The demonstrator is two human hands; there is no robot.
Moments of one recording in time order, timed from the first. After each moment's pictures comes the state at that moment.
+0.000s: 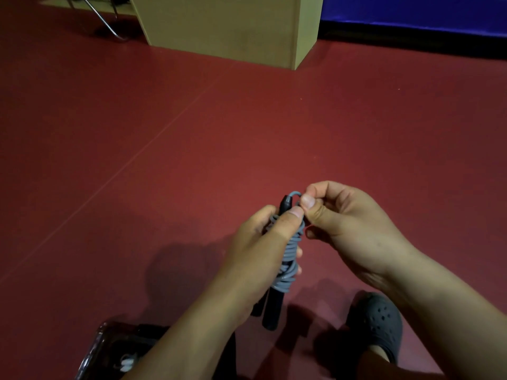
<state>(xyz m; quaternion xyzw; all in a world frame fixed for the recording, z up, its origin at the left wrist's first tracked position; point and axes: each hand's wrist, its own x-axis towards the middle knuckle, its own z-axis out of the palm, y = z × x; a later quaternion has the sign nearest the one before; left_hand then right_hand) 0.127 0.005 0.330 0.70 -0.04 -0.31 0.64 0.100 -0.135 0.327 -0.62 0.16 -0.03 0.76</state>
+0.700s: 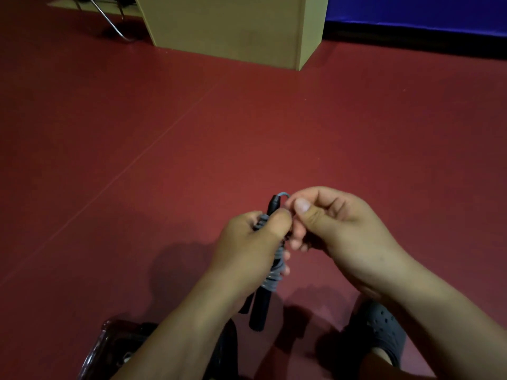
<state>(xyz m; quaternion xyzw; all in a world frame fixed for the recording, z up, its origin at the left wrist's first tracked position) 0.135 0.012 0.331 0.75 -0.02 -0.27 0.61 0.096 -0.123 0.334 -0.62 0.08 -0.02 0.78</state>
